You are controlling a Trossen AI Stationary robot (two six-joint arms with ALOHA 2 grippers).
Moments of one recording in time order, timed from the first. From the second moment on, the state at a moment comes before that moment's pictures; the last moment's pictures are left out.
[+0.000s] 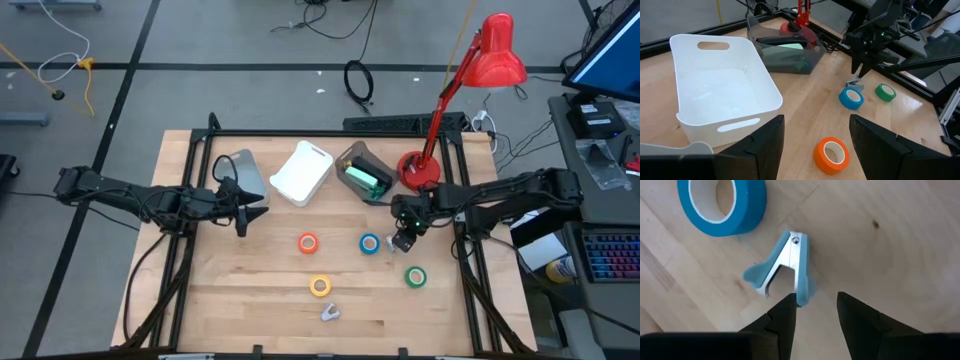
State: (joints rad) left arm -0.16 0.69 0.42 -0.10 -0.39 -0.56; right arm -0.05 1.21 0.57 -0.66 -0.24 0.72
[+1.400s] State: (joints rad) left arm -0.16 0.69 0.42 -0.10 -0.39 -0.55; right arm -0.05 1.21 0.54 -0.59 -0.24 0.70
